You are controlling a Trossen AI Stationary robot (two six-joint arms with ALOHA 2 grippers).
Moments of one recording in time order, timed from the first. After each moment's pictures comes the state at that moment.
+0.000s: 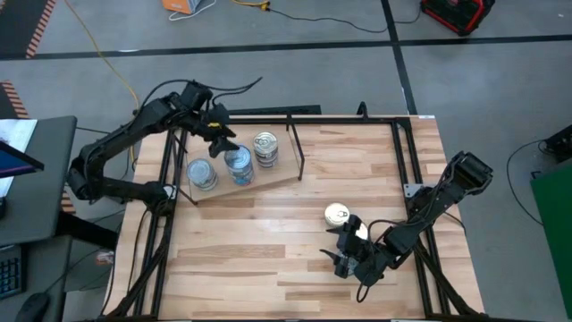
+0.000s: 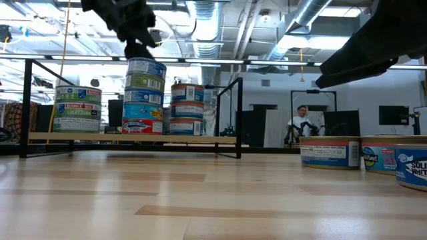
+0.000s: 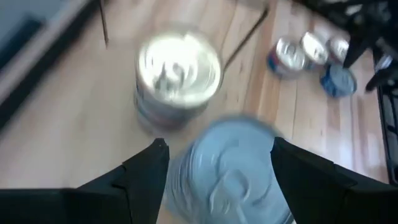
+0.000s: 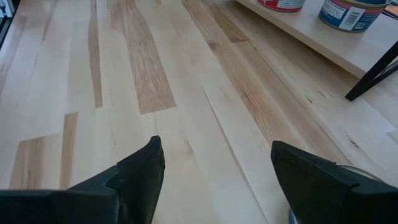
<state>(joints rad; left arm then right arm) 0.76 1.22 1.22 -0.87 0.51 0.18 0.74 1.58 0.82 -0.12 0.88 0.72</state>
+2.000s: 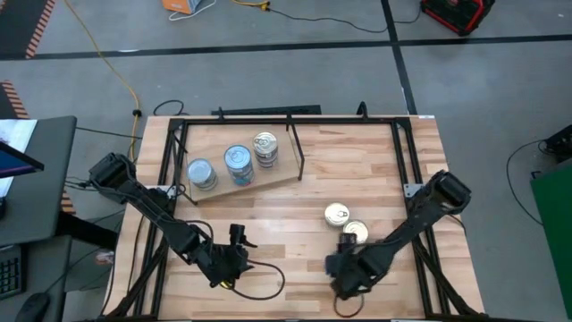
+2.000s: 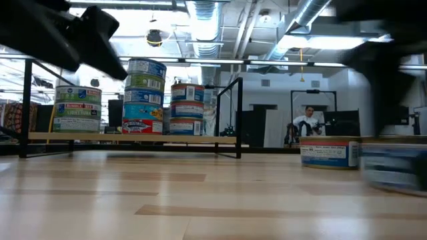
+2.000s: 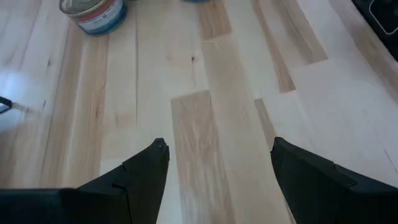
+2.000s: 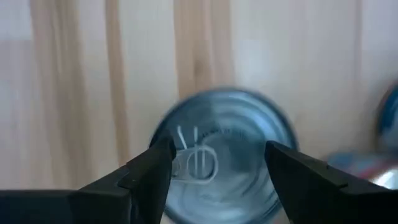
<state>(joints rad) -0.70 1.54 0.89 -0.16 -0.54 -0.27 0.70 1.84 1.23 -0.80 0.27 0.70</state>
